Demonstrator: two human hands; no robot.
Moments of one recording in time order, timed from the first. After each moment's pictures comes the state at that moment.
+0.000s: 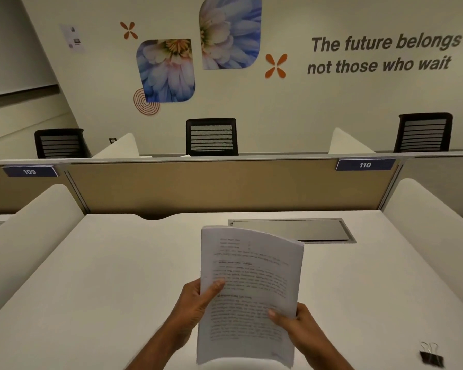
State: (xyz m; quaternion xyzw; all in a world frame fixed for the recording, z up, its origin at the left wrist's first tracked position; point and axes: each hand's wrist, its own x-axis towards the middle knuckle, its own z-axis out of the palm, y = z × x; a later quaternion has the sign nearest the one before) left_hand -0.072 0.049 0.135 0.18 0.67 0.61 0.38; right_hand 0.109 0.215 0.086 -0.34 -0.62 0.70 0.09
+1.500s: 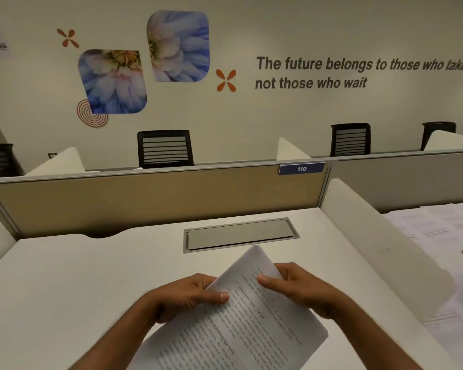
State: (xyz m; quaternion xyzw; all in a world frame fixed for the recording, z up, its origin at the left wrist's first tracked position) left_hand -0.046 0.107 0.204 0.42 0.60 0.30 0.61; right_hand 0.185 0.273 0.211 -0.27 -0.78 0.57 0.01
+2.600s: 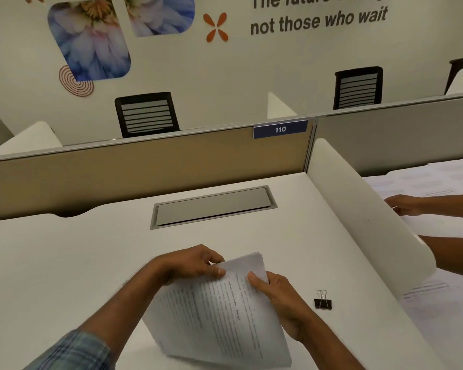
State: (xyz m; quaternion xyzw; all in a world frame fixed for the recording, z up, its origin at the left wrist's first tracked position) left_hand 0.025 0.253 0.166 0.47 0.70 0.16 0.51; right_hand 0.257 0.341 0.094 -0.36 -0.53 0.76 0.10
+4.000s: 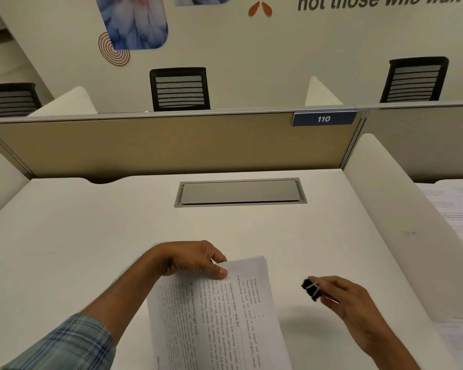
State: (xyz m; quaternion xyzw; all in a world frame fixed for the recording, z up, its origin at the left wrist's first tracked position) left_hand -0.005 0.216 0.158 0.41 0.68 0.17 0.58; right_hand 0.314 0.398 0.065 -0.42 -0.52 0.72 0.17
